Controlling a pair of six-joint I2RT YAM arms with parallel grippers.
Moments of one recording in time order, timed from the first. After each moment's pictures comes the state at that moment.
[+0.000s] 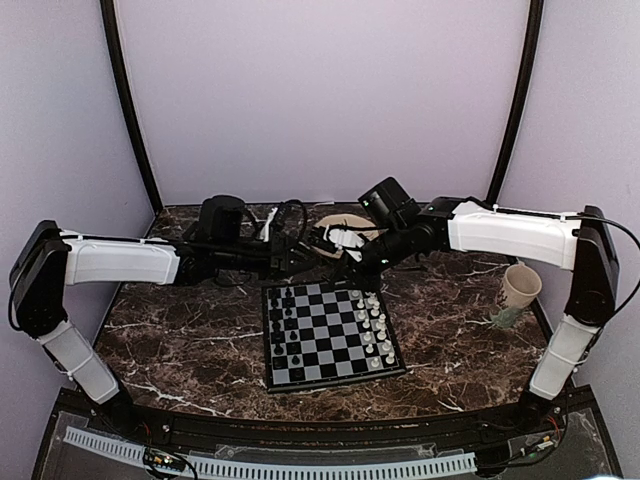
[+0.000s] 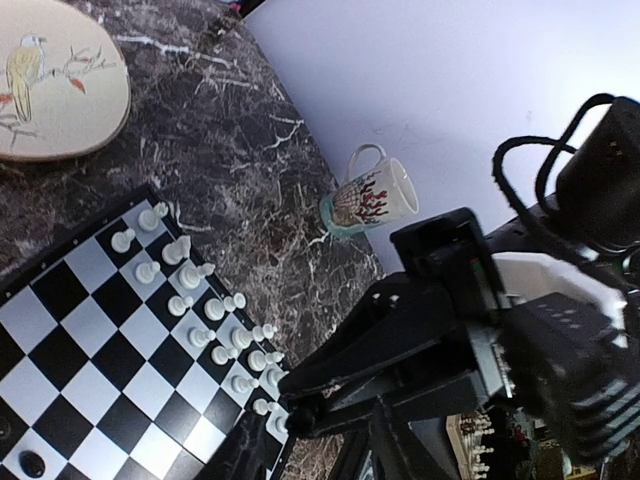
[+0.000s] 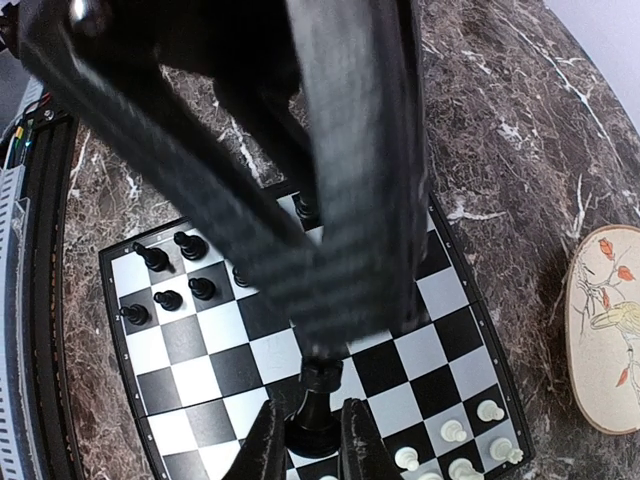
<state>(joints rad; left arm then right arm) -0.68 1.58 0.98 0.22 0.62 -0.76 0.84 1.73 1.39 -0.55 -0.39 -0.42</state>
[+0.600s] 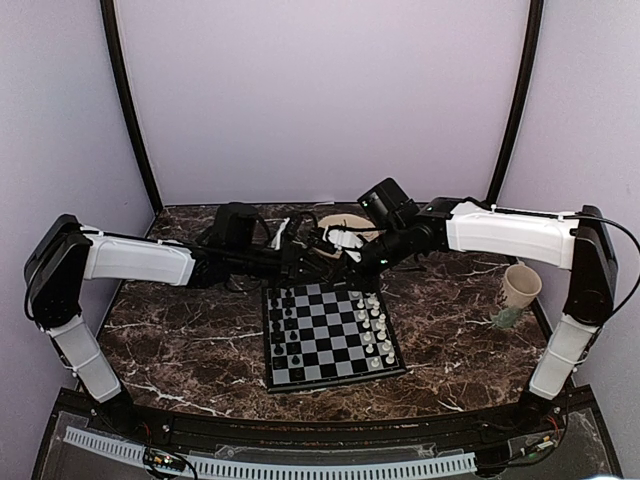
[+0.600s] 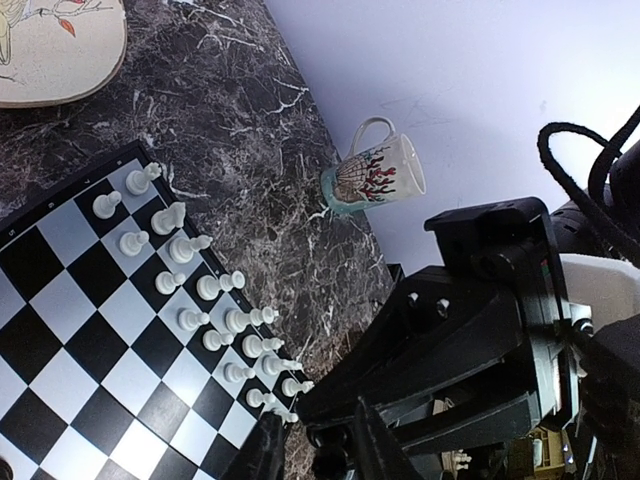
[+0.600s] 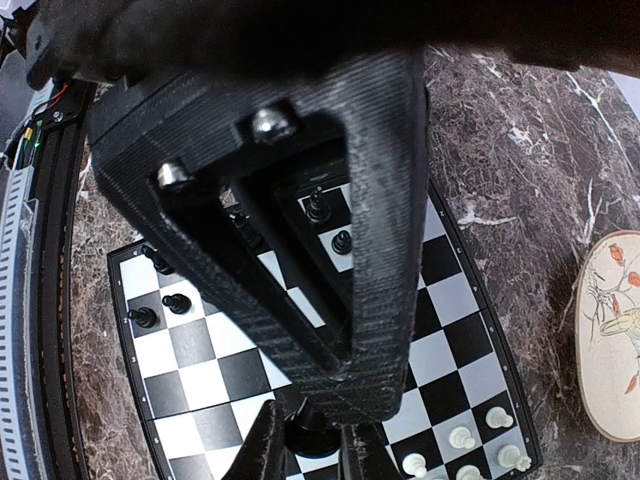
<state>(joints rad) -0.72 1.70 1.01 0.25 0.66 -0.81 0.83 1.74 1.39 -0.55 -0.42 -0.42</state>
